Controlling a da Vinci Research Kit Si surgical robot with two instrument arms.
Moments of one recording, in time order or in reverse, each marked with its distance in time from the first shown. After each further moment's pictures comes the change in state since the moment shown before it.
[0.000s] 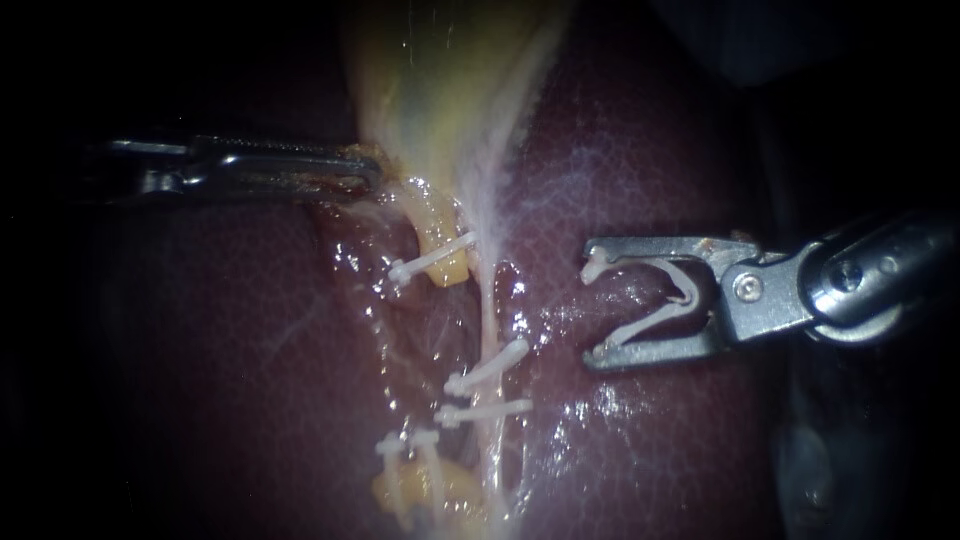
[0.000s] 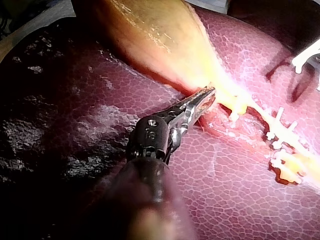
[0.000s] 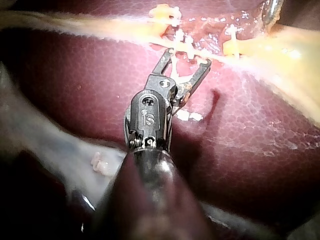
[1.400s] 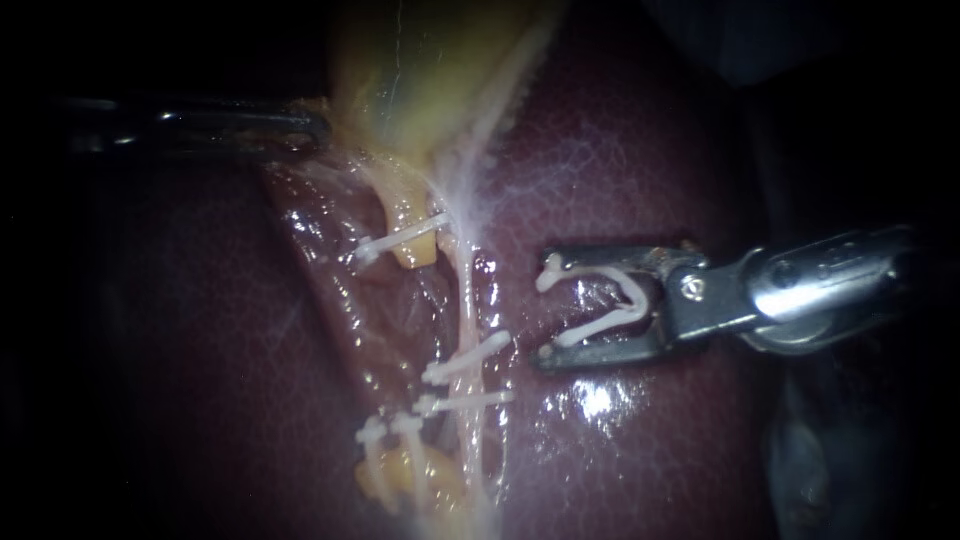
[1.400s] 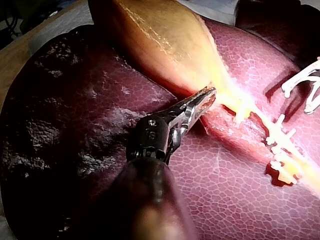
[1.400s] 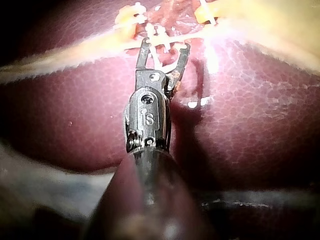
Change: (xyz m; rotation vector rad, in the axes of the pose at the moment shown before) right arm -0.001 0.000 0.006 0.091 0.035 0.307; left arm -0.004 0.001 -0.006 -0.013 -0.079 -0.002
